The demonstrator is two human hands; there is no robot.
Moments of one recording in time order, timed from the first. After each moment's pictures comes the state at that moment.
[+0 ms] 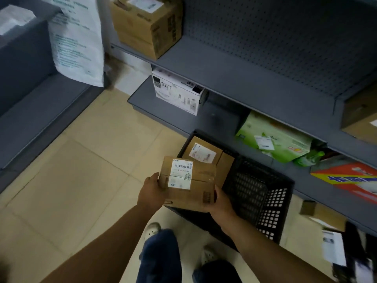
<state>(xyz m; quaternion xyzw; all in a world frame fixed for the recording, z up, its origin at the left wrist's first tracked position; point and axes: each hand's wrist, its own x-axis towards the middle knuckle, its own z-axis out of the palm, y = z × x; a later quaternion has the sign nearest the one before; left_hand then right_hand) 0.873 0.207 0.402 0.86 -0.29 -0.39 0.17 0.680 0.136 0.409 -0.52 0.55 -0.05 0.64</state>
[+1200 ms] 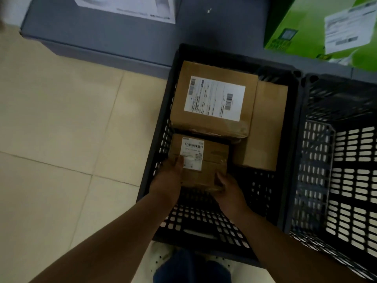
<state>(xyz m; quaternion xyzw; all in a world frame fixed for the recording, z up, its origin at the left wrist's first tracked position) 0.911 0.111 -0.071 0.75 -0.49 -0.45 -0.03 0.729 0.107 -0.101 -0.50 0.65 -0.04 0.58</state>
